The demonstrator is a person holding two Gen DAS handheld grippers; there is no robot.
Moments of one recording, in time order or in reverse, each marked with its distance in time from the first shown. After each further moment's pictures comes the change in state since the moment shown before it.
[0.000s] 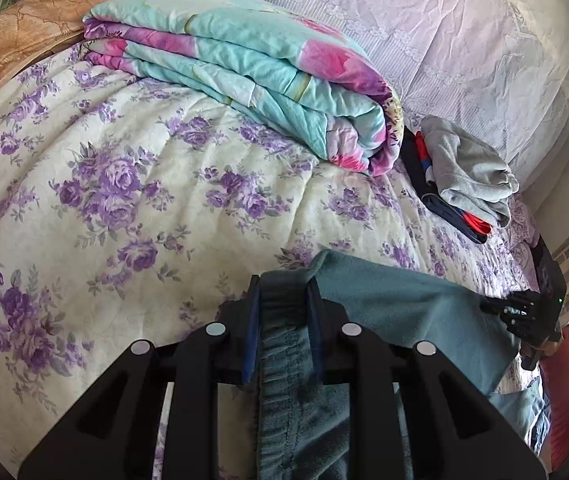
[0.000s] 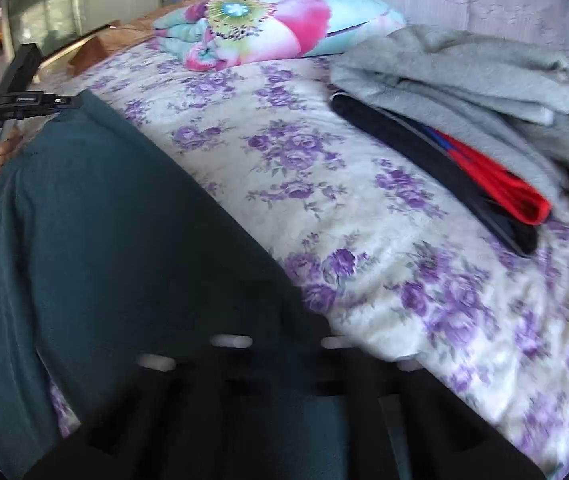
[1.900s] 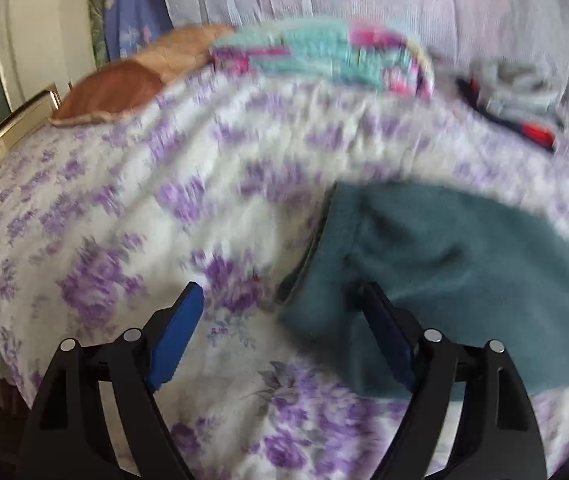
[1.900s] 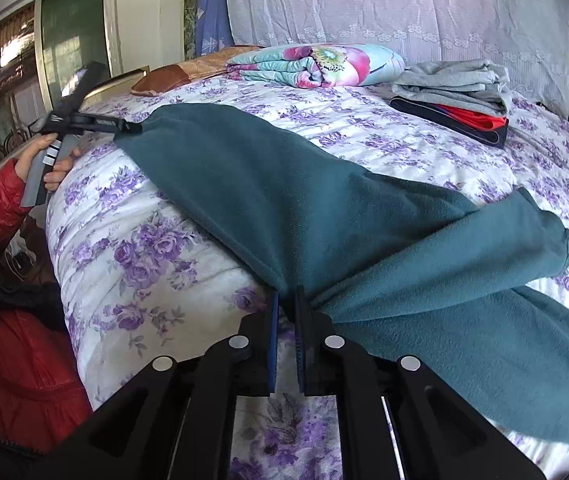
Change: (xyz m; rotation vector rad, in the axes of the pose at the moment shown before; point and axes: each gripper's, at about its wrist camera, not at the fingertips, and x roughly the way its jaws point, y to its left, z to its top) left arm -0.136 -0.042 -0.166 0.124 -0.113 0.524; right arm -0.146 0.203 -0.214 0.110 -0.217 0.040
